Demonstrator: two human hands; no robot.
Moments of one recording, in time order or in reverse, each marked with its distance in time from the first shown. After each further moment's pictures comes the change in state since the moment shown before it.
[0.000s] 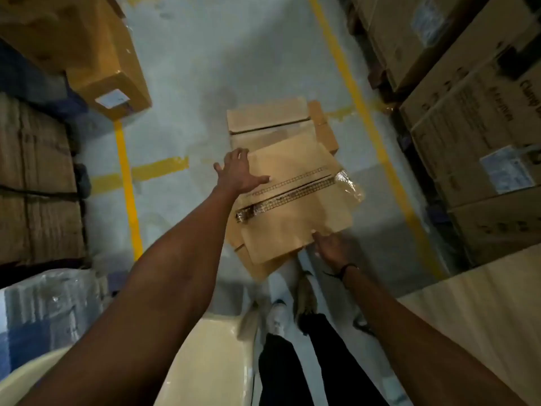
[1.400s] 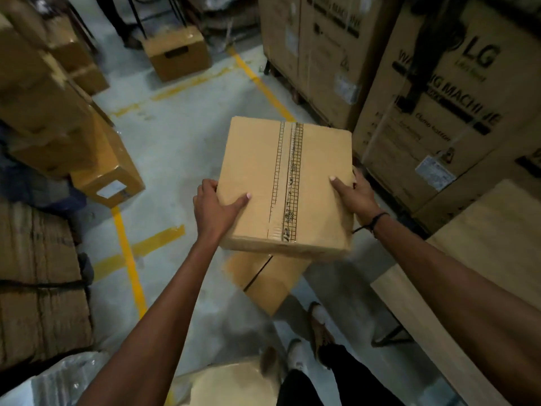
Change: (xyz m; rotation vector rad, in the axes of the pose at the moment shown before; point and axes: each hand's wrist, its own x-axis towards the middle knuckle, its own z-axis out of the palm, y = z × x) left_hand -0.163 0.015 -0.129 -0.461 0.441 0.131; right_hand -0.141 -0.171 -0.113 0.185 0.369 -0.439
